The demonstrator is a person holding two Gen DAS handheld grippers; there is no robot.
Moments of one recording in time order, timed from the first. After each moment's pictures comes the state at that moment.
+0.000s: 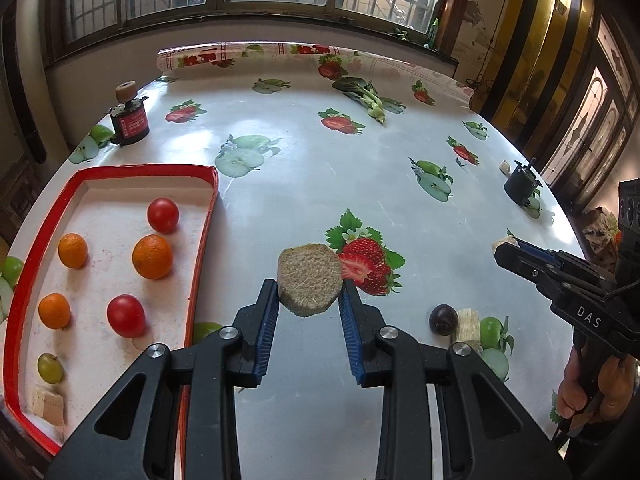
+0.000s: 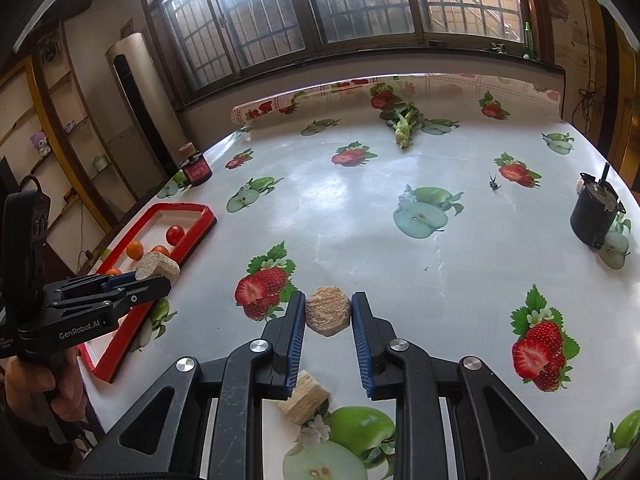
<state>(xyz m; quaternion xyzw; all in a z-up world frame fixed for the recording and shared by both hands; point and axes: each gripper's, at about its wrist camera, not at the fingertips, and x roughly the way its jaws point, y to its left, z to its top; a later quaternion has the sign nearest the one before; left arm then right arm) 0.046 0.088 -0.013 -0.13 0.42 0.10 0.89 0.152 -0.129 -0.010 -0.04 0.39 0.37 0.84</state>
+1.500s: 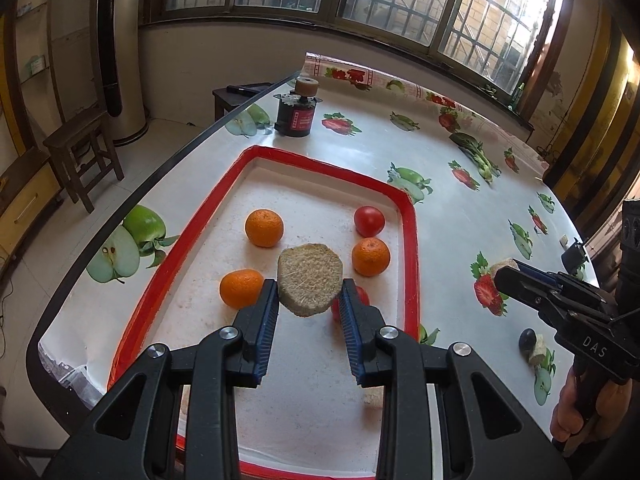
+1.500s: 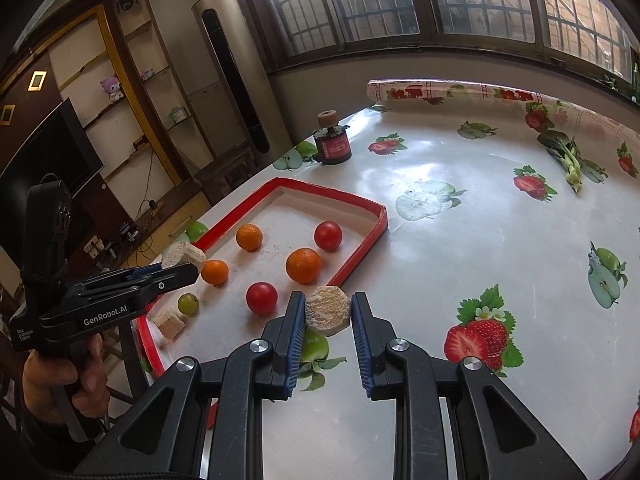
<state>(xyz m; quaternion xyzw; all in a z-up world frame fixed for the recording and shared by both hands) -0.046 0.222 -0.007 -0.20 0.38 0.23 0.87 0.087 0.040 0.003 -0.09 0.39 0.51 0.76</state>
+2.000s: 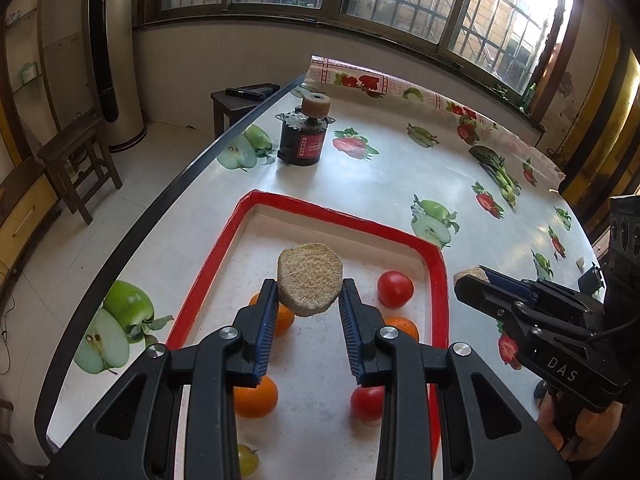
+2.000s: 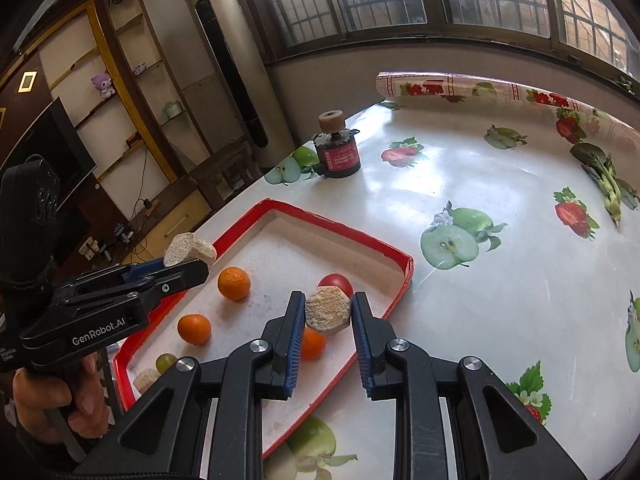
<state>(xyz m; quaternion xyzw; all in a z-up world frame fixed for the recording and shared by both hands) 0.015 0.276 -0.009 -0.20 0.39 0.23 0.87 0.131 0.128 -0.011 -0.10 0.40 0.50 0.76</state>
